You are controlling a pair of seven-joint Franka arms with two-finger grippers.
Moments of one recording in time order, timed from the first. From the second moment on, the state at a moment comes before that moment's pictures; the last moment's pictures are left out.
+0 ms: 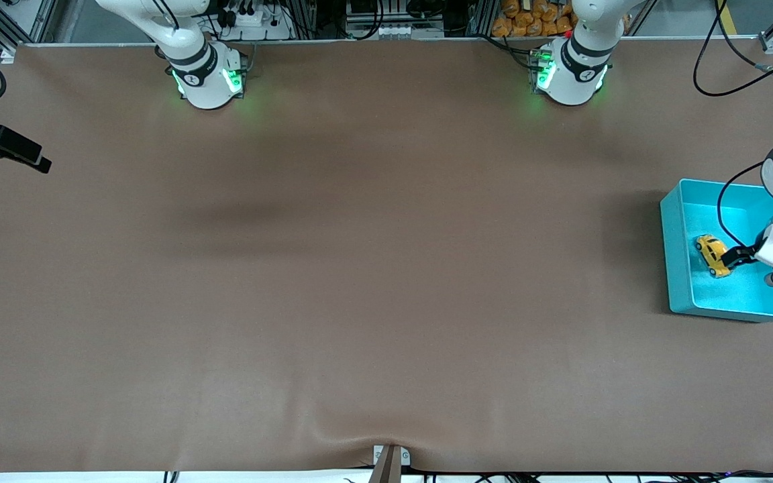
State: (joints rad) left arm 0.54 0.41 -0.14 -1.99 0.51 2.55 -0.07; right arm -0.06 -0.06 -0.04 -1.62 0.04 1.50 0.06
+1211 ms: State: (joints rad) left arm 0.23 -0.01 -0.23 -1.50 0.10 1.52 0.10; right arm 0.00 -0.06 -0.02 -1.61 0.04 1.50 0.06
